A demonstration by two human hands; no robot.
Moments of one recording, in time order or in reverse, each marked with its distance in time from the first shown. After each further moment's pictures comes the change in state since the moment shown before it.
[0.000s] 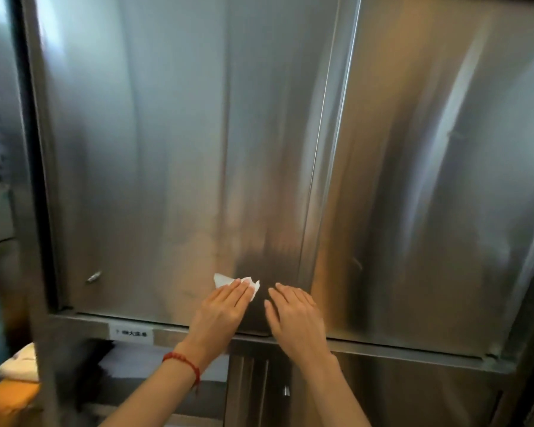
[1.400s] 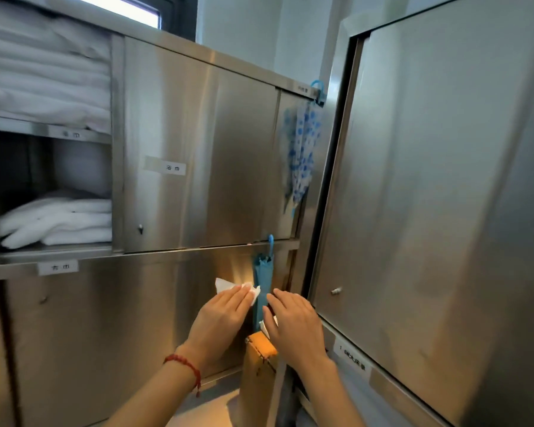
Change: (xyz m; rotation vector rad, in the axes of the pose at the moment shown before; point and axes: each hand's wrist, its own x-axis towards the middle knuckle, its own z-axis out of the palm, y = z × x) left_hand -0.212 -0.120 -0.201 0.654 -0.148 -0.579; right_hand 0.043 -0.311 0.026 0.717 -0.120 -0.685
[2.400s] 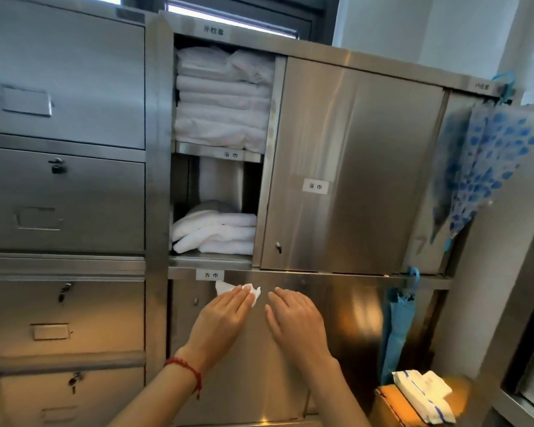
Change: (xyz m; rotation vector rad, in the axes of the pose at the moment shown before) left_hand -0.135 -0.260 -0.083 0.341 -0.009 -0.215; right_hand 0.153 -0.243 0.158 0.223 0.052 -0.246
